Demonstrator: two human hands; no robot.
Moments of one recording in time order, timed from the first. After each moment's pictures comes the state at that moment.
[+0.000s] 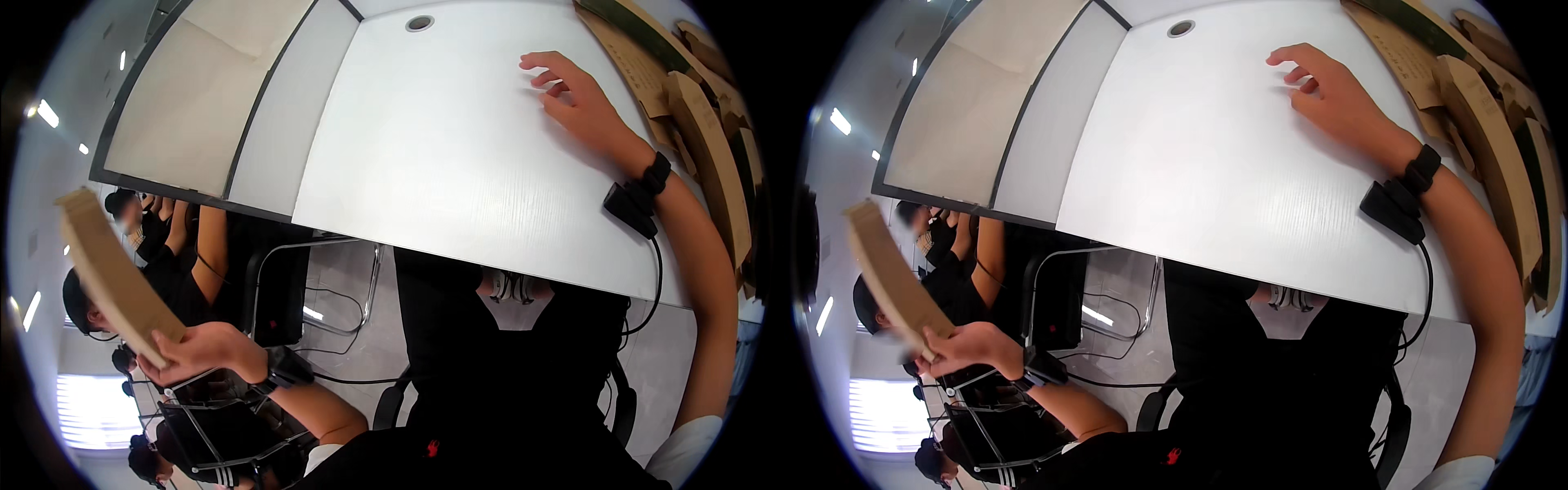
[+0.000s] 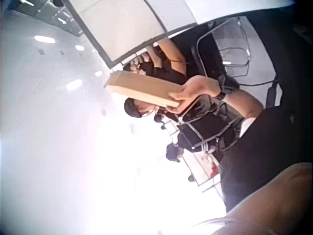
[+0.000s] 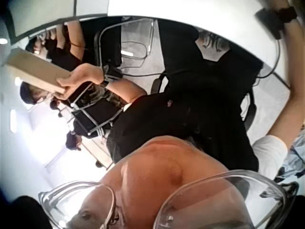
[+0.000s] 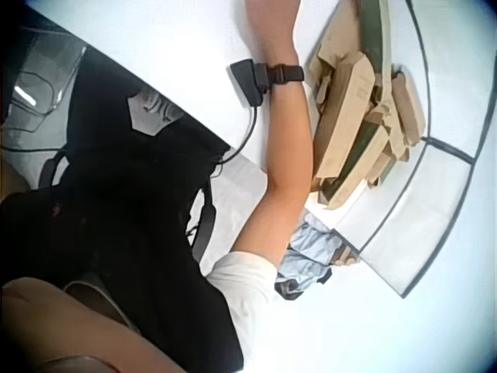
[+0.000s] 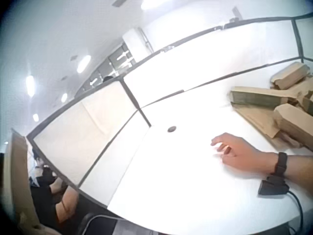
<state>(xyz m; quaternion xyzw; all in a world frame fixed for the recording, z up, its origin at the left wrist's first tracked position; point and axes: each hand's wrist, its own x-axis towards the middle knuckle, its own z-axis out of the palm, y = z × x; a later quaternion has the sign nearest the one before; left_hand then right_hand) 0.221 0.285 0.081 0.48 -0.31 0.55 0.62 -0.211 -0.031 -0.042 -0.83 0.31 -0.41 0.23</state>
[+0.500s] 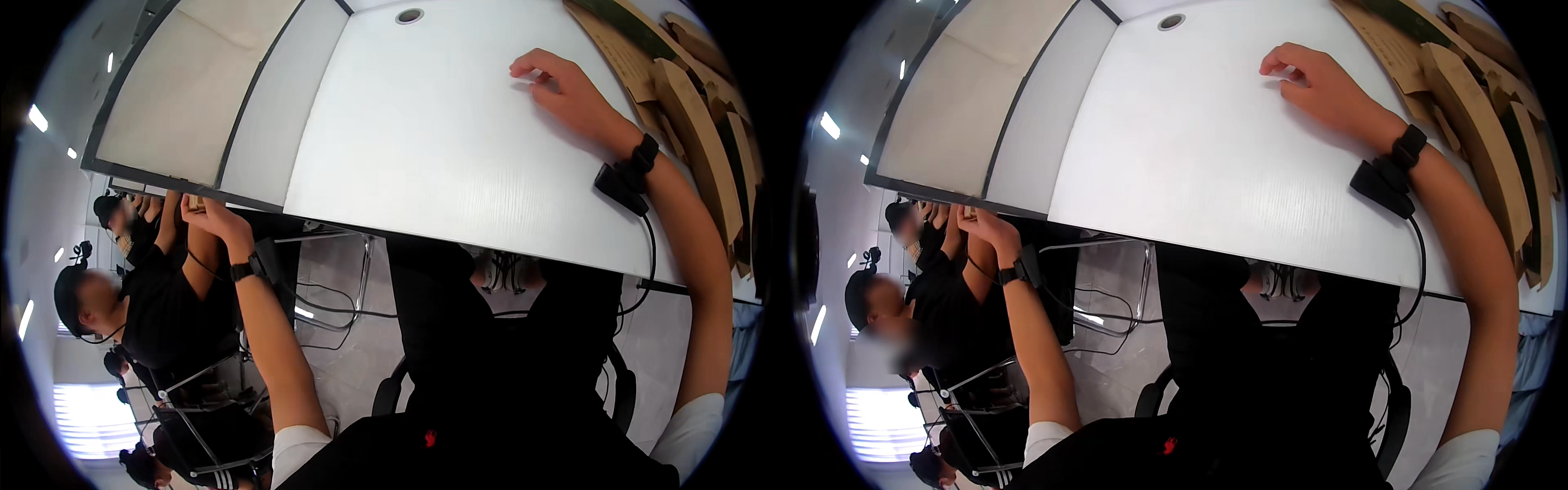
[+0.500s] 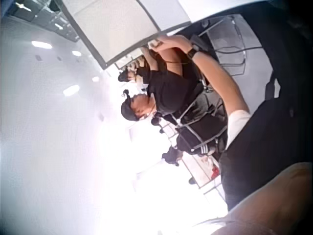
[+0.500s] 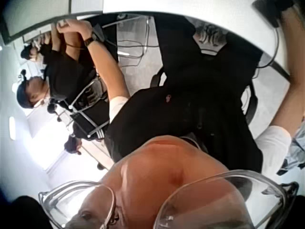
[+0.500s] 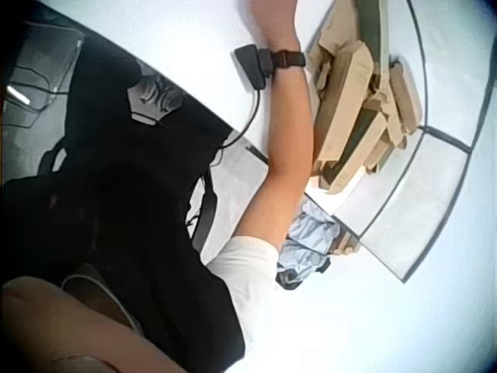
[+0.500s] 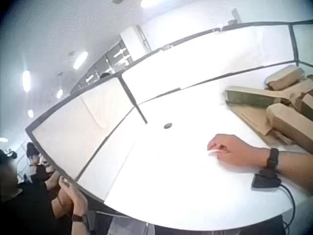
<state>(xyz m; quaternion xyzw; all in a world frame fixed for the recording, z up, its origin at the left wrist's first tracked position) 0.354 0.150 -0.013 0.55 -0.37 0.09 0.75 -0.211 -0.031 -0.036 -0.85 0.31 -0.34 0.26</state>
